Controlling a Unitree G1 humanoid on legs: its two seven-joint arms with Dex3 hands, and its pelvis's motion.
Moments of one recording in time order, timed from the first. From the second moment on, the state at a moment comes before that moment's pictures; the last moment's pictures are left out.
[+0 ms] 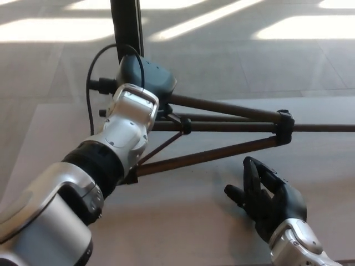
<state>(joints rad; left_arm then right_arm) -1.18 0.27 -0.73 0.94 1.04 0.27 -0.10 -0.27 0.10 -0.04 0.14 0.47 0.43 -0.35</state>
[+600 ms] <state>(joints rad) -1.23 0.24 -0.54 0.83 0.97 0.21 -0.10 -0.28 0.09 -0.02 0.16 0.54 0.46 -0.30</state>
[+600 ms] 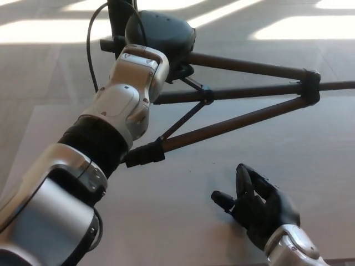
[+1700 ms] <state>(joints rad) -1.12 0.31 -0.54 0.59 0.97 0.30 -0.19 -0.91 0.08 -0.38 0.66 0.55 0.50 -0.38</state>
